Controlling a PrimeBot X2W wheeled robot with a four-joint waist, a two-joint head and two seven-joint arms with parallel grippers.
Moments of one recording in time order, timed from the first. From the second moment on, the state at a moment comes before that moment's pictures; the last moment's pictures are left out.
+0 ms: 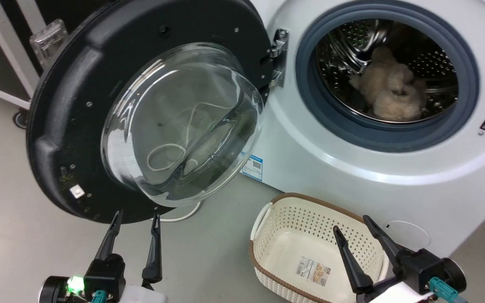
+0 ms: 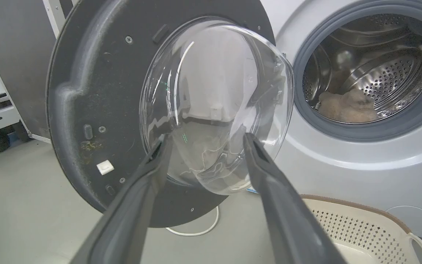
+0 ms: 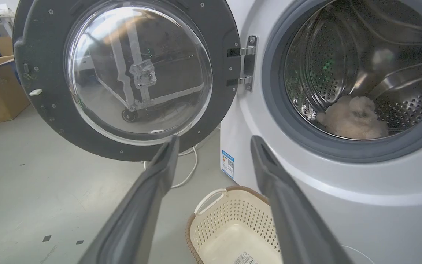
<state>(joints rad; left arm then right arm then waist) 0.06 0.10 -0.08 -0.05 0.00 0.06 -0.18 0.02 -0.06 0.14 0.09 0.07 0.13 -0.18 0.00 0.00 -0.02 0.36</state>
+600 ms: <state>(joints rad) 0.08 0.11 -0.09 -0.04 -0.03 0.07 -0.22 0.02 -0.06 0.17 0.10 0.09 0.13 -0.22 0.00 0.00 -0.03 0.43</state>
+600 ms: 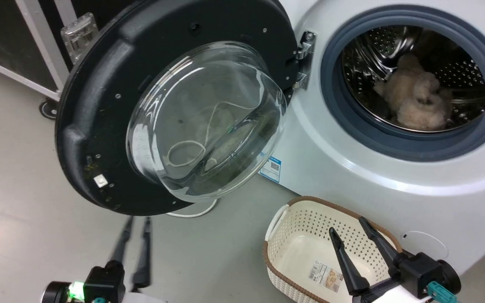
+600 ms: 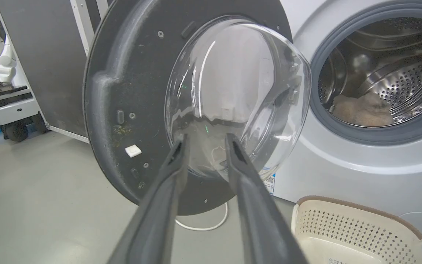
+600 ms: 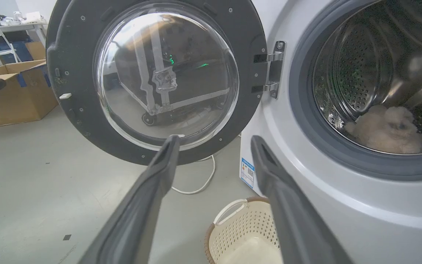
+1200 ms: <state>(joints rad) -0.14 0.26 0.24 -0.20 -0.30 -0.01 -0.23 0.00 -0.09 0.20 0.09 0.10 0.13 -0.26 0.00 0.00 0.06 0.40</state>
